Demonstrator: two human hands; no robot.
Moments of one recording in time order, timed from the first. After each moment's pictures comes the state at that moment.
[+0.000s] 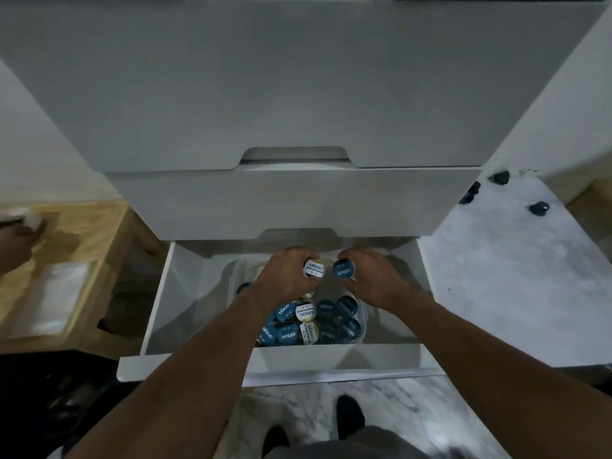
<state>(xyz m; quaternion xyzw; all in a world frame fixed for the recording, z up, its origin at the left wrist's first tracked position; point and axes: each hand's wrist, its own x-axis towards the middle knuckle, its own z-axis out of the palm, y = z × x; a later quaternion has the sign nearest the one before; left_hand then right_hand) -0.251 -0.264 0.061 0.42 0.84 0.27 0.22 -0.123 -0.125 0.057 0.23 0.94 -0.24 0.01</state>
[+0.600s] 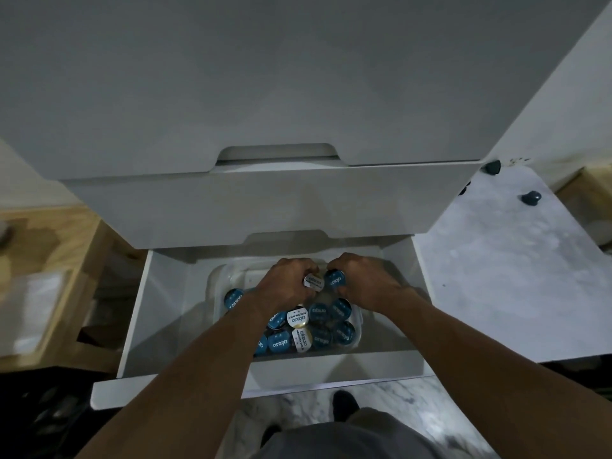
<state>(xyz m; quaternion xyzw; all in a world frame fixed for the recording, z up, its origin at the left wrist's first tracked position) -0.255 -0.244 0.028 0.43 0.83 0.21 0.29 -0.131 -0.115 0.036 0.21 0.95 -0.19 0.09</state>
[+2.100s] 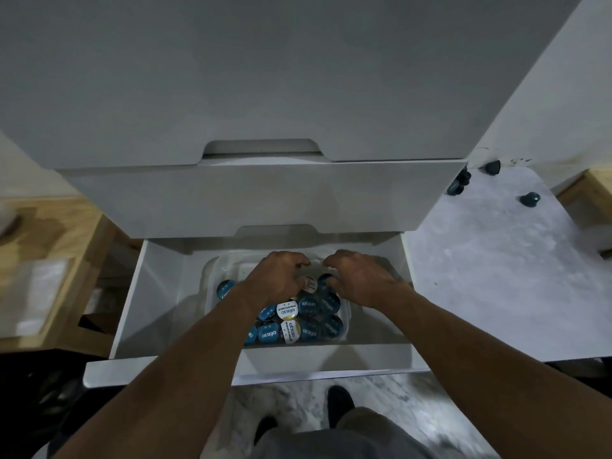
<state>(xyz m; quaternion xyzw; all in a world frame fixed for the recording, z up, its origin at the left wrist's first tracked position) -0.247 -0.247 0.038 0.43 0.84 0.19 0.26 -0.120 -0.112 0.051 0.19 0.96 -0.18 0.10</state>
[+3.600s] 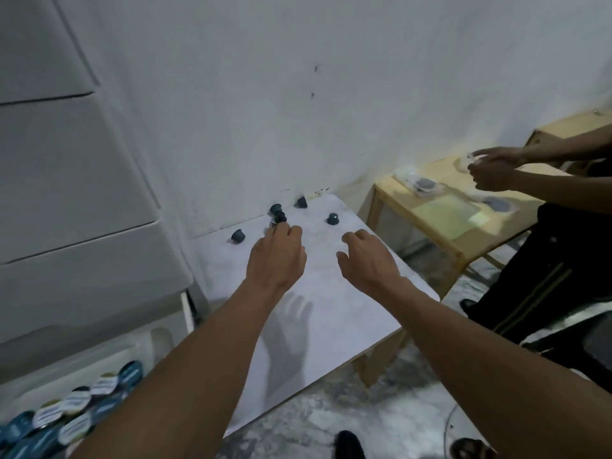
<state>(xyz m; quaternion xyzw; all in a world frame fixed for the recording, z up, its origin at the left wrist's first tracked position) 0.001 0.018 0.126 0.63 0.75 0.18 -0.08 0.159 0.093 0.116 0.49 0.86 -0.08 -0.14</state>
